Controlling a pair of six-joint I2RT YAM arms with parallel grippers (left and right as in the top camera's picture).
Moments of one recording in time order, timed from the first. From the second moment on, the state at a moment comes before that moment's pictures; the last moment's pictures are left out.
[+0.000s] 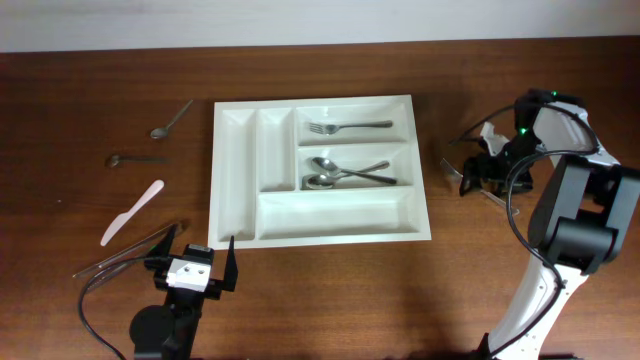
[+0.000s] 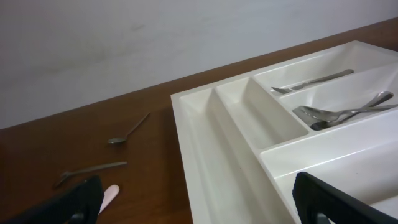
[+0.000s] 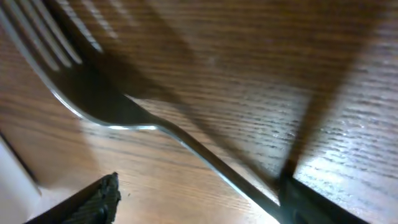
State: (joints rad) left arm -0.02 0.01 0.07 -0.20 0.12 0.23; right arm -0.28 2.23 1.67 -1.18 -0.22 -0.25
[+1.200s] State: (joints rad) left arm -0.02 0.01 0.07 -0.20 0.12 0.23; right arm -0.26 2.25 1.76 -1.20 -0.22 -0.19
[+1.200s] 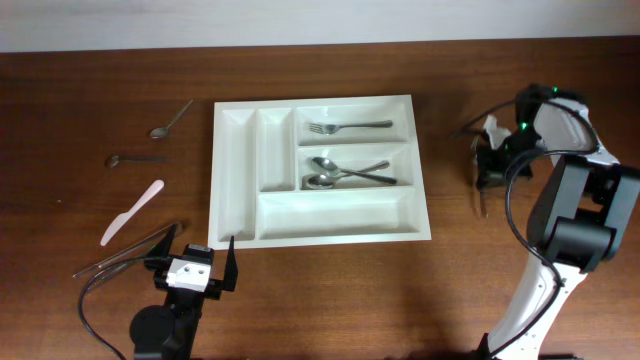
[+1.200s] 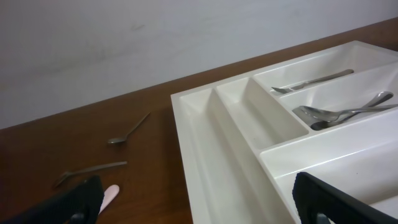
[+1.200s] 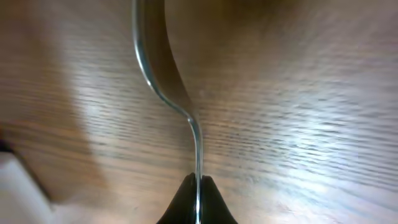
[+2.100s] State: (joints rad) left arm -0.02 0.01 0.07 -0.20 0.12 0.23; right arm 0.15 2.25 2.20 -1.27 -0.07 -0.31
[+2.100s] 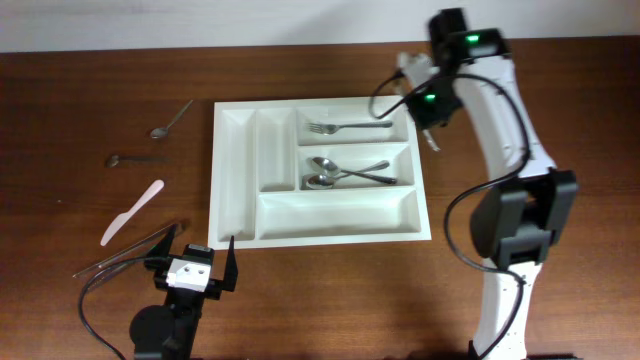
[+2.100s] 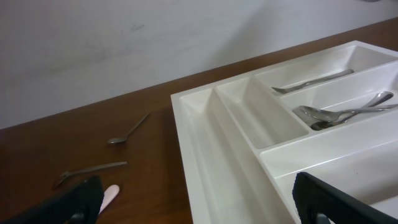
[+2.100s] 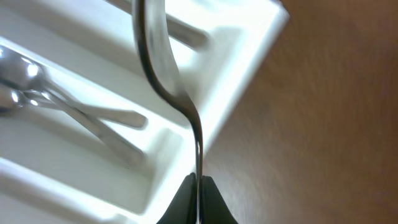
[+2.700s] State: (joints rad) left arm -0.02 0.01 0.07 -0.20 0.12 0.23; right arm 0.32 2.25 2.20 -0.89 0.15 -0.44
